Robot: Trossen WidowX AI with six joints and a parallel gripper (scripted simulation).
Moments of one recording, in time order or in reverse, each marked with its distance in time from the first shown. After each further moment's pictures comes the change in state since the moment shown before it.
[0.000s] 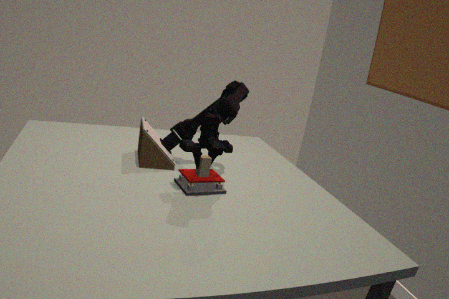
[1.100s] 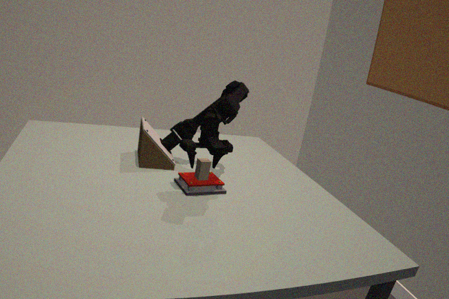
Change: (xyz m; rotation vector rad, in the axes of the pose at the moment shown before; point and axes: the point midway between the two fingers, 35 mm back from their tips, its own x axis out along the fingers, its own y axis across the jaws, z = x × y) arm -0.002 0.001 -0.001 0.006 0.003 0.005
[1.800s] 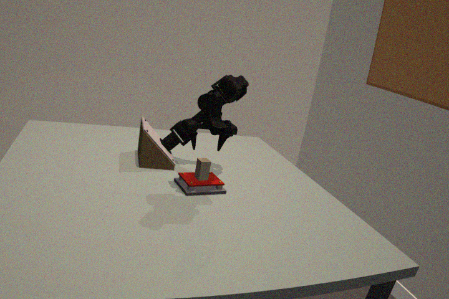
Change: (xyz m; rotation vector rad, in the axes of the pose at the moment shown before) arm -0.069 -0.002 0.002 0.110 -0.004 0.008
